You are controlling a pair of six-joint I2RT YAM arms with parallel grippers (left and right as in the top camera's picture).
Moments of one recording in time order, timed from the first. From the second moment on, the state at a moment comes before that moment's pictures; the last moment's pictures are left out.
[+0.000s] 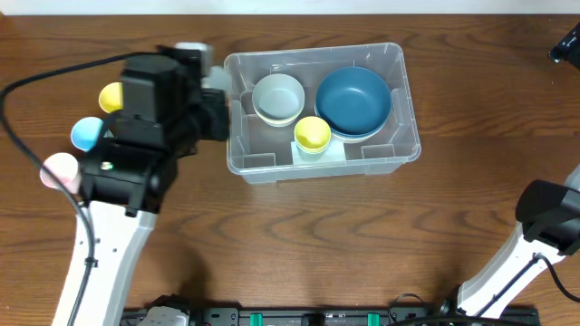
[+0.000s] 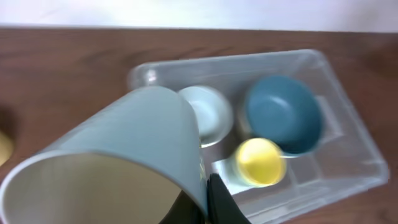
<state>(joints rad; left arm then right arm) -0.25 1.25 1.39 -0.80 0.14 -0.20 -0.44 2.14 2.61 -1.64 0.04 0.37</state>
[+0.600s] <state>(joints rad) -0.58 1.65 1.39 -0.65 0.13 -0.20 -0.44 2.14 2.61 -1.64 0.04 0.37</state>
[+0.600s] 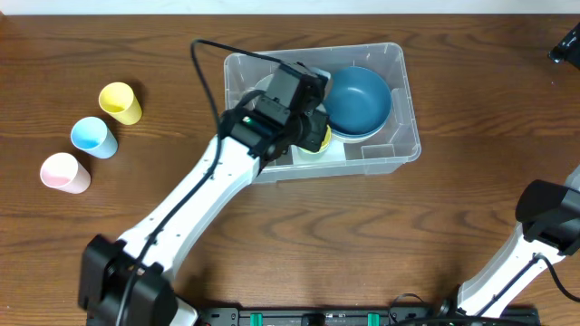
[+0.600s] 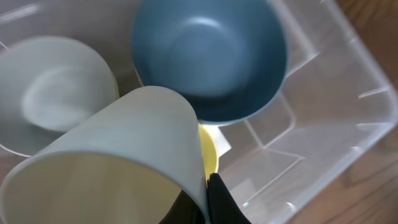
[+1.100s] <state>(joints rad) -0.60 1.66 1.39 -0.71 0.12 -0.20 -0.44 2.14 2.61 -1.64 0.04 0.37</state>
